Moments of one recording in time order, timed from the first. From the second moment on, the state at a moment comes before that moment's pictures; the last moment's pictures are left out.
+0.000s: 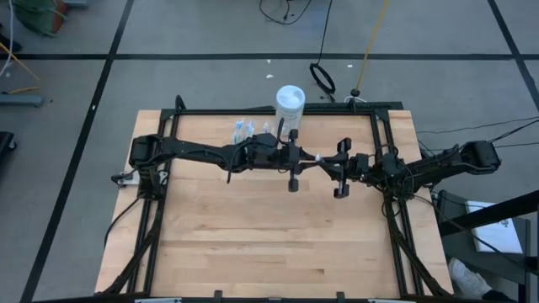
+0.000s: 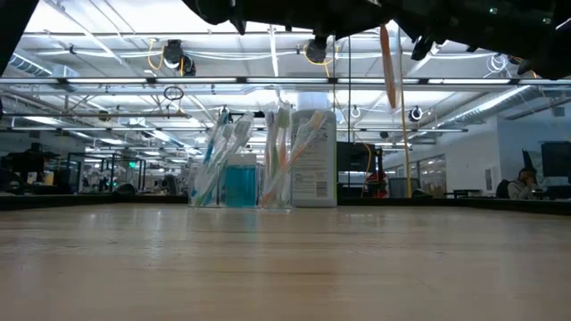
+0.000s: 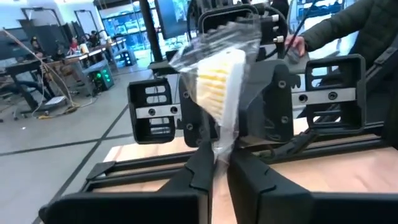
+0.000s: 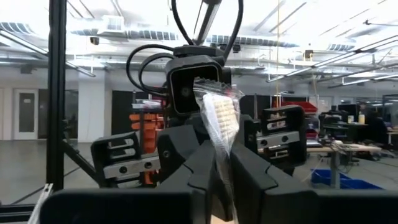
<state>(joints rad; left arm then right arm) 0.05 1.88 1.40 0.42 0.07 0.21 0.06 1.06 0.26 1.23 0.15 -0.07</state>
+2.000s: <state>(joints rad) 0.21 1.28 0.65 -0.02 -0.50 -0.48 -0.03 1.06 0.26 1.11 0.13 -0.07</state>
